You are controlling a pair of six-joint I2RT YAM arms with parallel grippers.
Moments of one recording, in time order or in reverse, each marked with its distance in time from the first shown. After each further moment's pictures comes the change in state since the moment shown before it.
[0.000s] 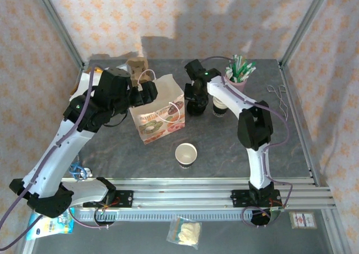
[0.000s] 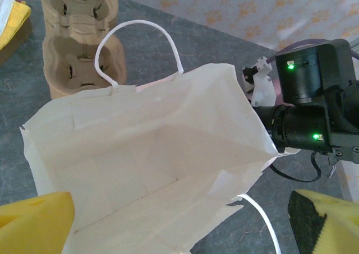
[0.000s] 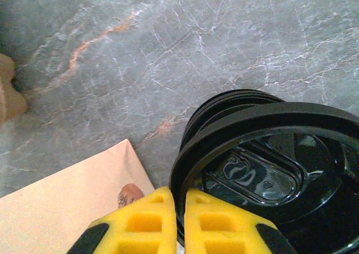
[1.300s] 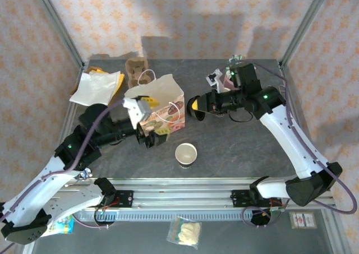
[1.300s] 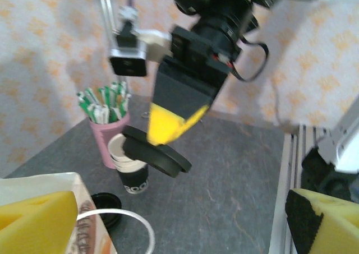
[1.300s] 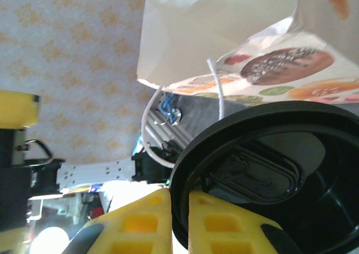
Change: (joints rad) left arm -0.210 -0.384 -0.510 0.622 0.495 0.827; right arm -0.061 -0.771 -0.404 0.031 -0.791 -0.077
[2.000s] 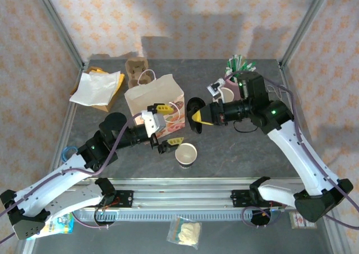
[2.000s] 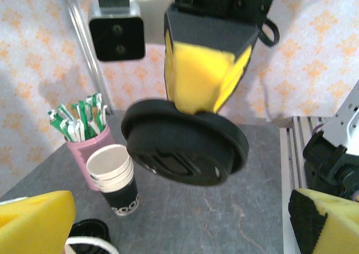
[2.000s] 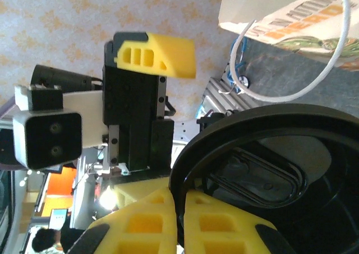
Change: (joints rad) left arm -0.055 0.024 -0.233 0.344 0.034 0.053; right arm 0.029 -0.166 -0.154 0.138 -0.217 0.173
